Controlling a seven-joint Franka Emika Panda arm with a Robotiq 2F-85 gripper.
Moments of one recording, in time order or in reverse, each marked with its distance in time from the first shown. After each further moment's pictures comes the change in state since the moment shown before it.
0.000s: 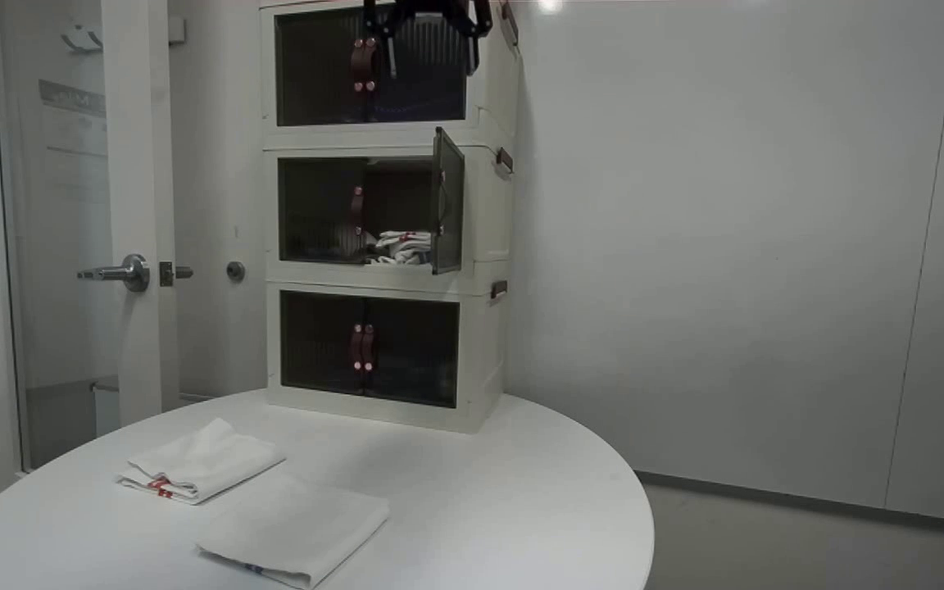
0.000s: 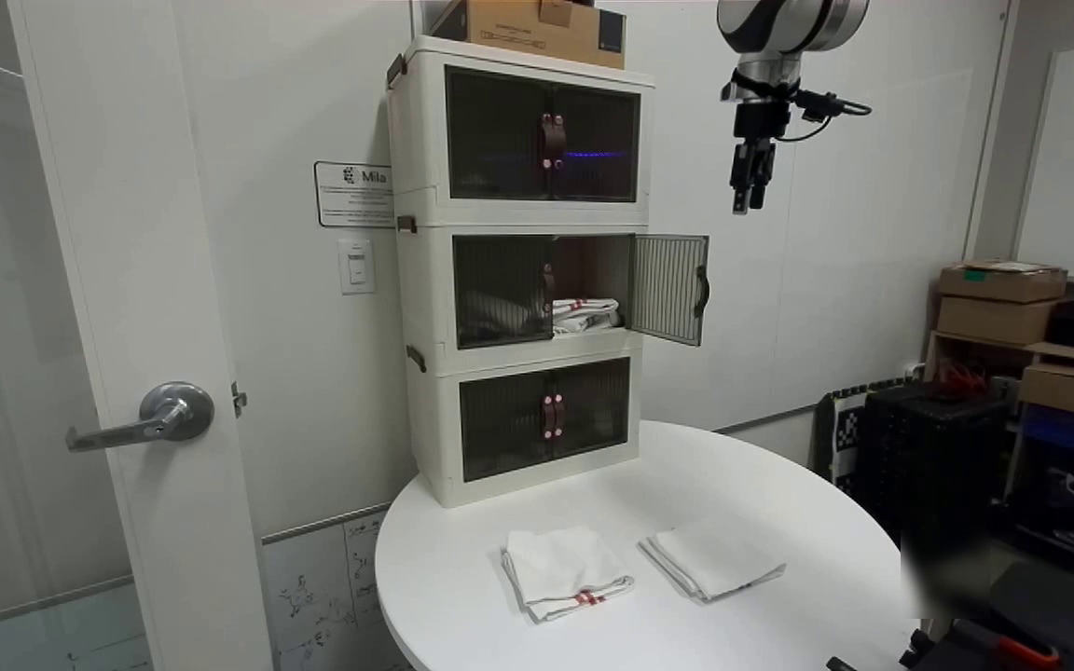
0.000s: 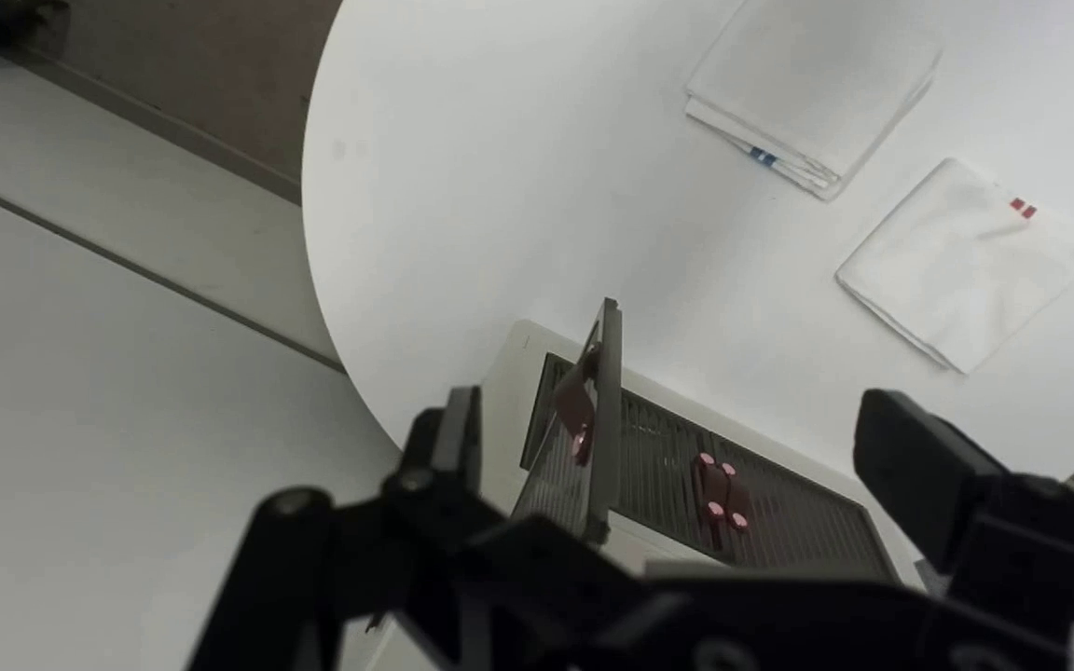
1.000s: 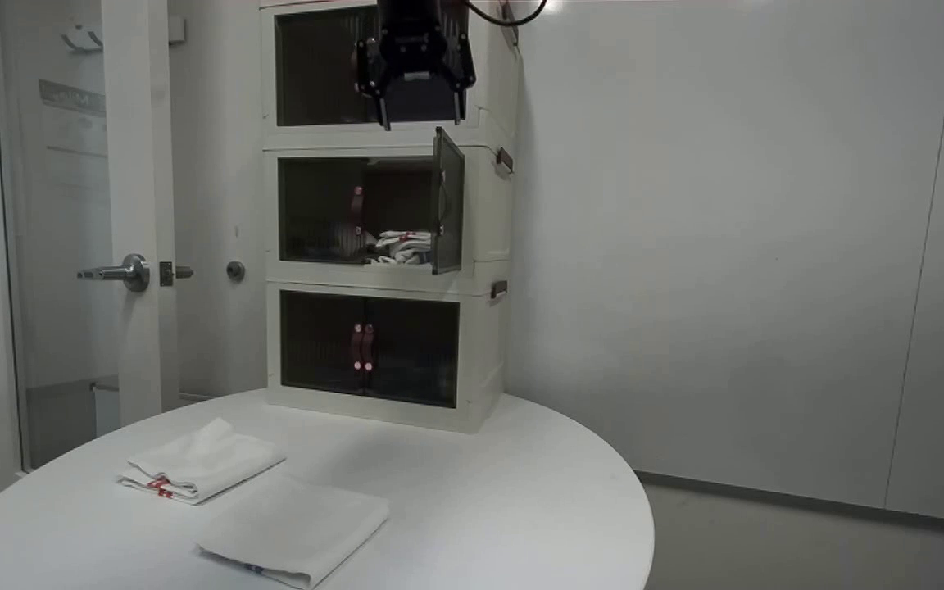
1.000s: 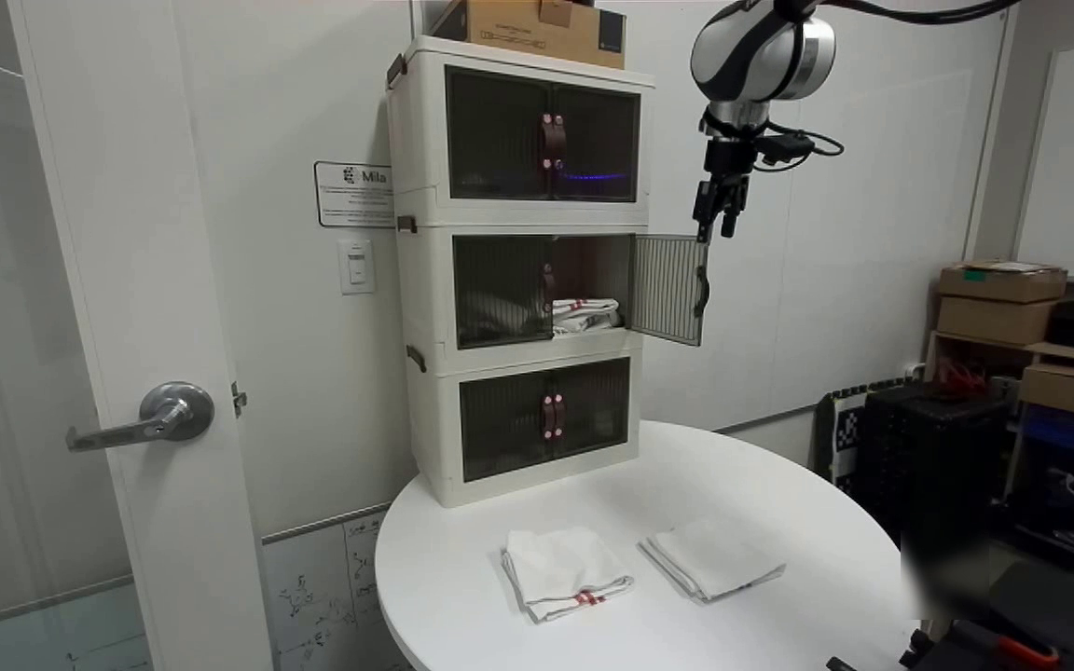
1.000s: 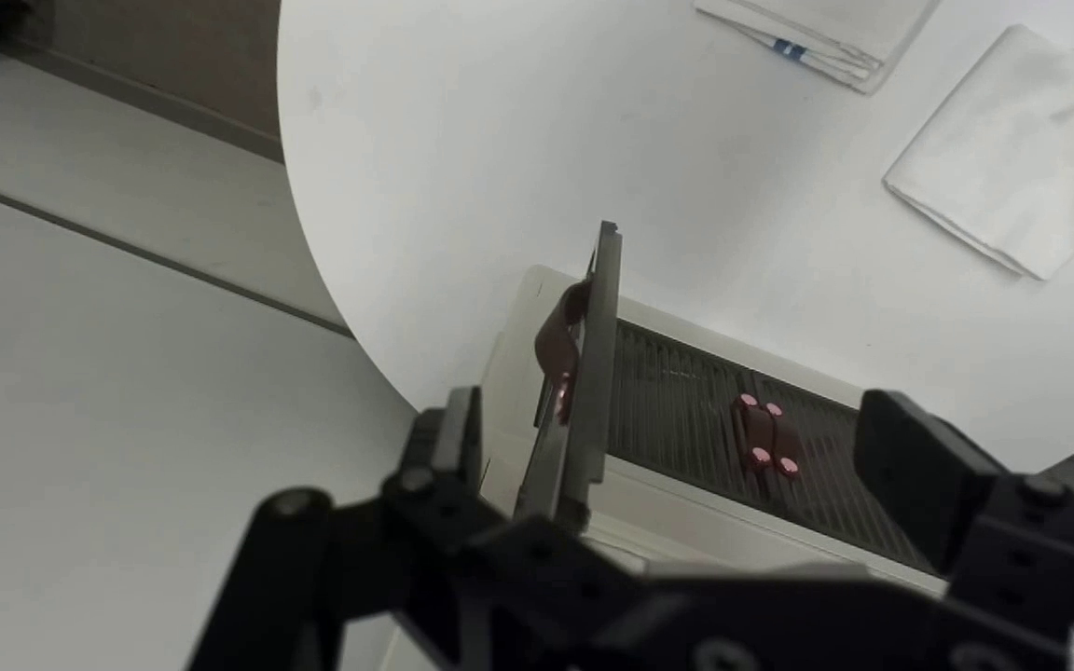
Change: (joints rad) arm 0.005 0.052 0.047 -0.080 0.011 0.199 0.154
